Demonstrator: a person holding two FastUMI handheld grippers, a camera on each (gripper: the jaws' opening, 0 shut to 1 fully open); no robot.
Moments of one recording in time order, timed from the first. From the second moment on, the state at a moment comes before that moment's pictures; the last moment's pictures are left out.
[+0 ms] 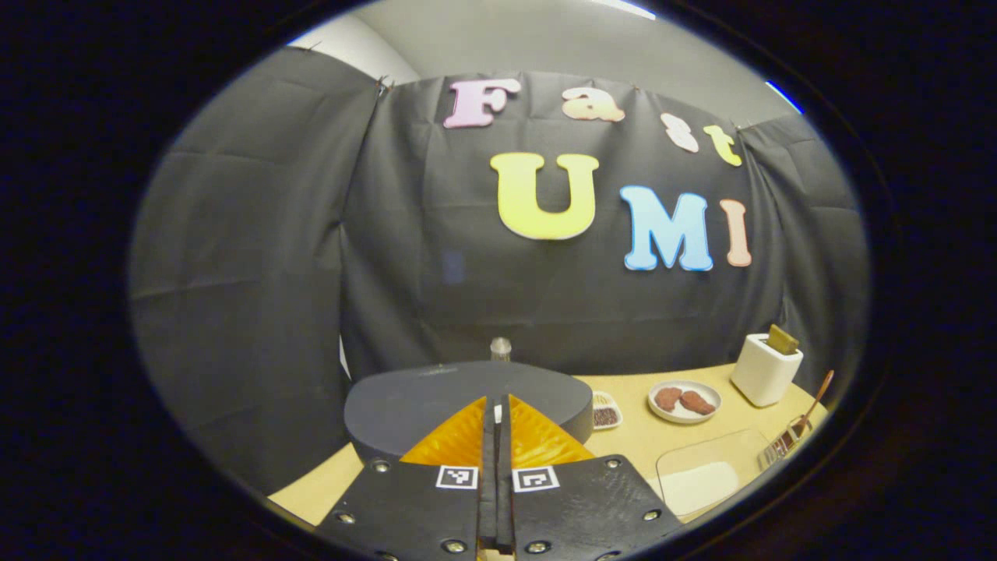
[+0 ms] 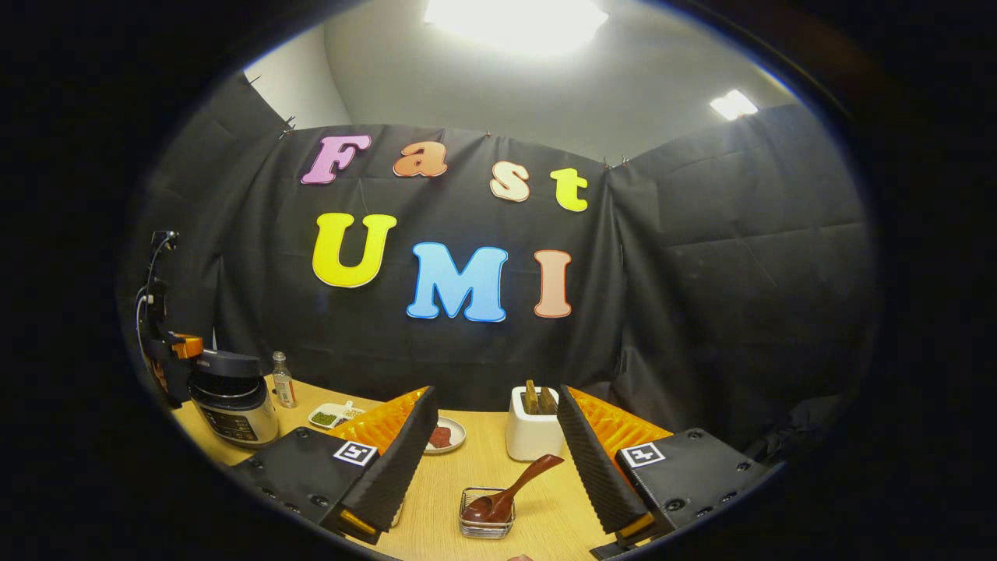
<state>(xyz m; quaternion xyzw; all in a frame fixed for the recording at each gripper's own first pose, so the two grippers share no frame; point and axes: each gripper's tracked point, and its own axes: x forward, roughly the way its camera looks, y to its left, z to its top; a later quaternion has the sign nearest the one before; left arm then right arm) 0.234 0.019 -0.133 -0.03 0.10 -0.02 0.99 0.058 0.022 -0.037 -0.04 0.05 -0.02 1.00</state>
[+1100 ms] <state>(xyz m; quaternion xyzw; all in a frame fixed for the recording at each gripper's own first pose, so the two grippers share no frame) 0.106 0.070 -0.029 -0.01 0.03 0.05 1.00 0.113 -0.018 -0.147 0.07 0.17 -0.02 0.98</state>
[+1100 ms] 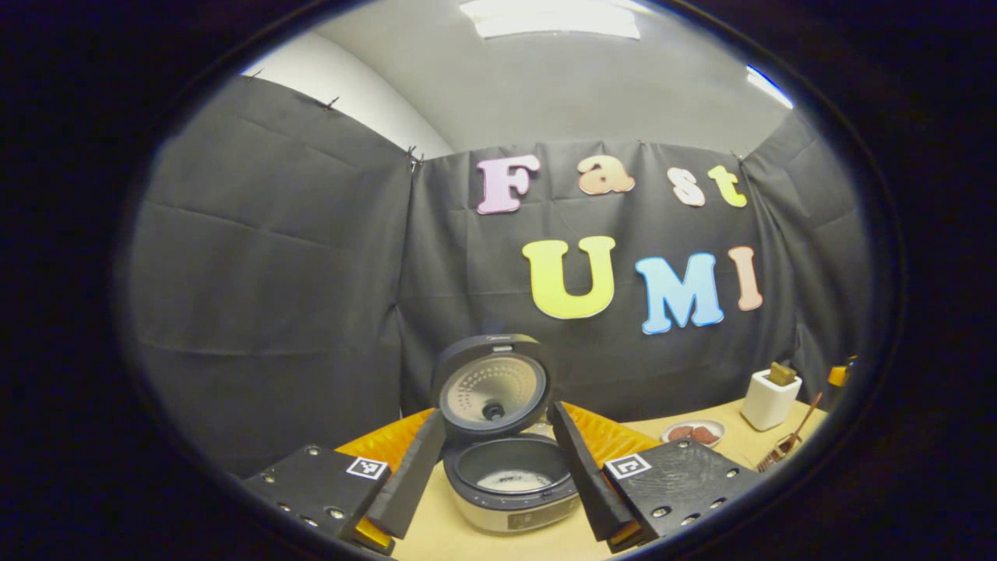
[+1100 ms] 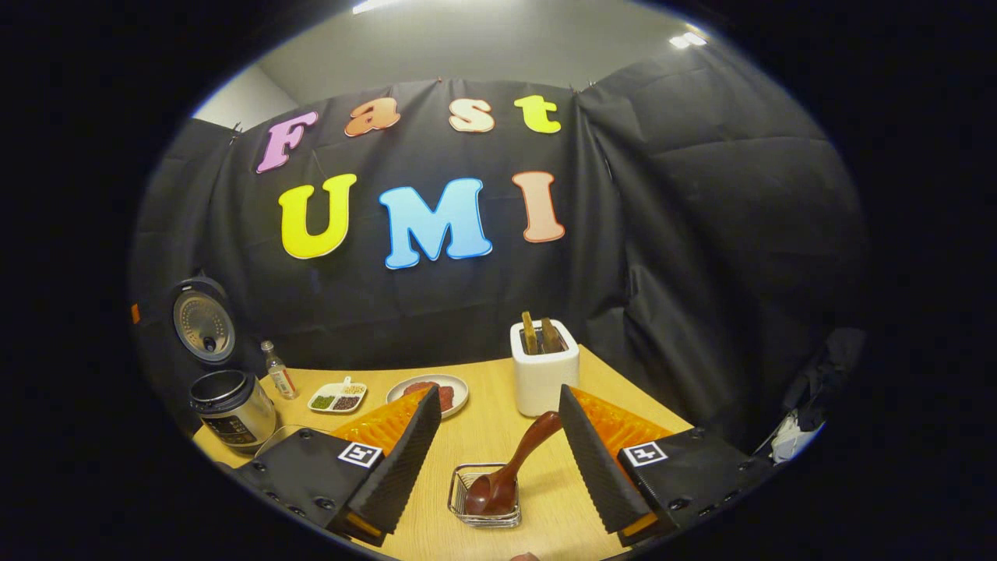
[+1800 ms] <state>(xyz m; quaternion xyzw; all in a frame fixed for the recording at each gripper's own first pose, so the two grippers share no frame) 0.052 0.110 -0.026 0.03 0.04 0.11 0.99 0.134 -0.027 -0.258 0.17 0.30 -0.04 0.94</state>
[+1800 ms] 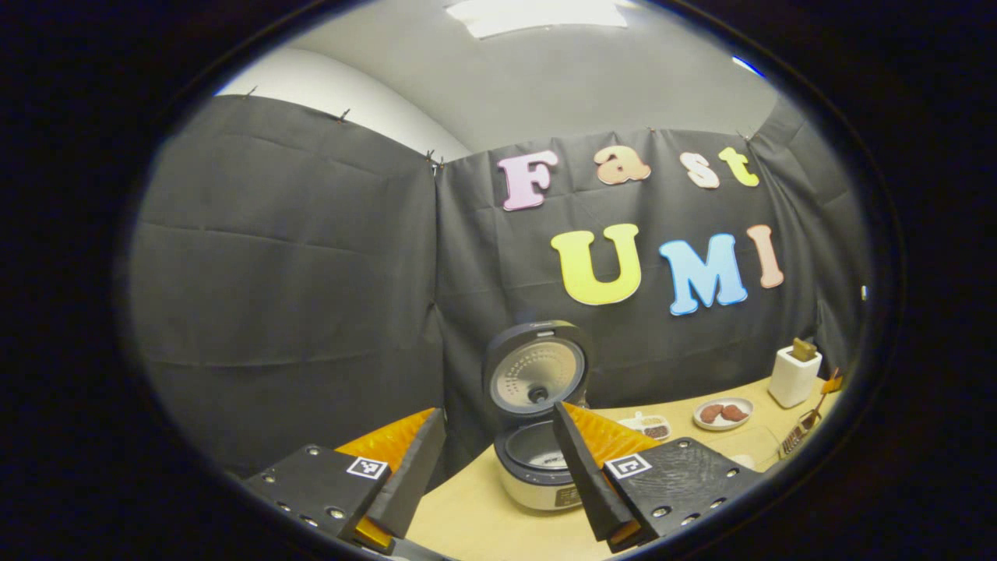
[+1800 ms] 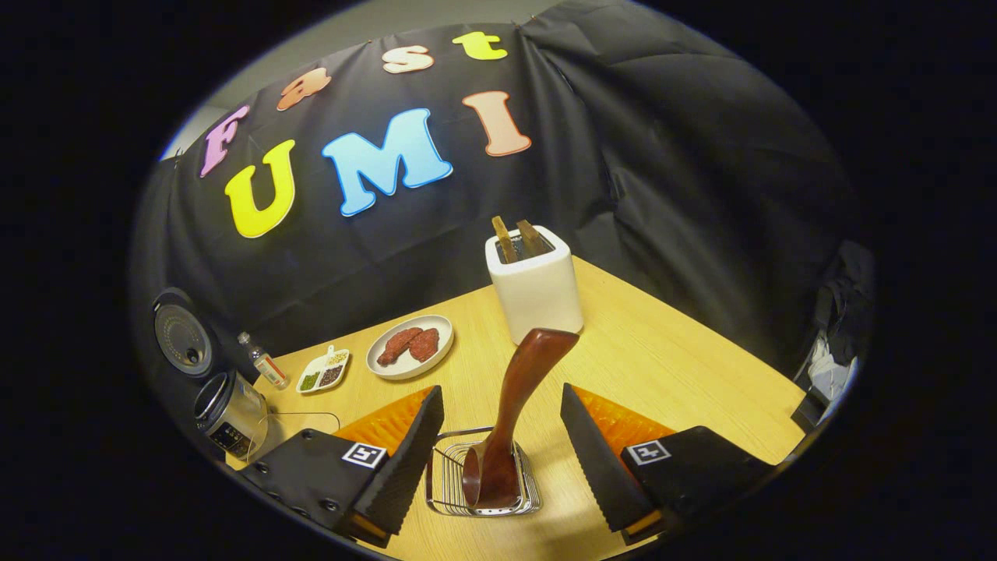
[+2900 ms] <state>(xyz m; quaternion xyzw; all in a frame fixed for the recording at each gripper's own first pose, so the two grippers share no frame) 0.046 0.132 -0.026 0.05 0.05 0.12 0.99 0.137 -0.016 -0.255 0.21 0.30 -0.05 0.93</state>
